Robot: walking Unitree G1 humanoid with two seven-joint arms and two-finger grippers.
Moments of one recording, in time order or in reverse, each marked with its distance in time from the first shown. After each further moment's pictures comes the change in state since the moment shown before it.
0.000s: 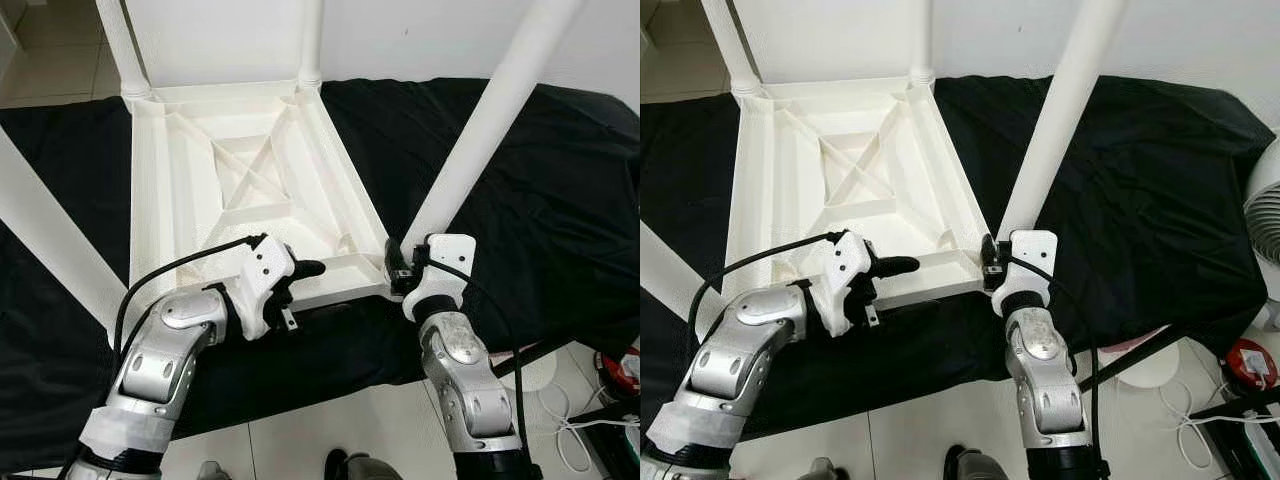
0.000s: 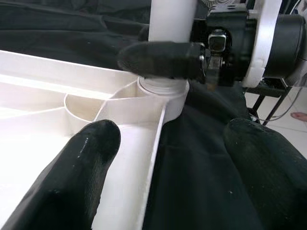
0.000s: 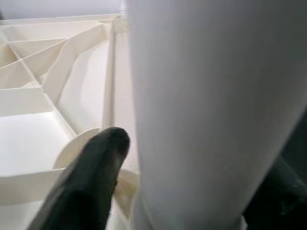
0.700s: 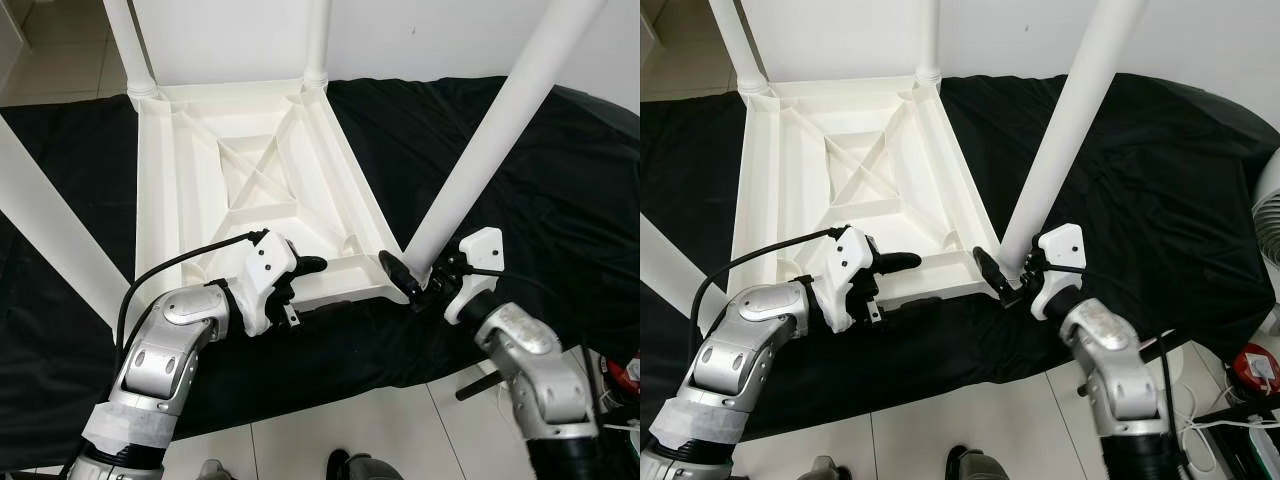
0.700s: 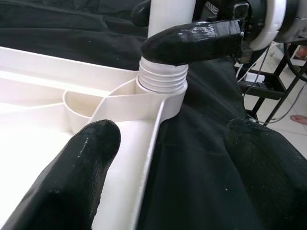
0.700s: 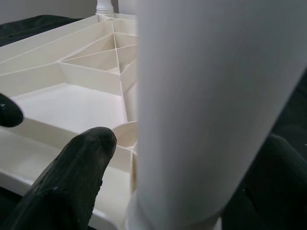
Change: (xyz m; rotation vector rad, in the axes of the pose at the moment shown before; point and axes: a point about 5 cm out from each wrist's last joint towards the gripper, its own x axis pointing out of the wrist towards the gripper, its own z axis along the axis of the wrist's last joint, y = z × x) left arm 0.003 -0.004 -0.002 -0.015 -0.008 -0.008; right arm 0.001 -0.050 0.015 -0.160 -0.006 0.494
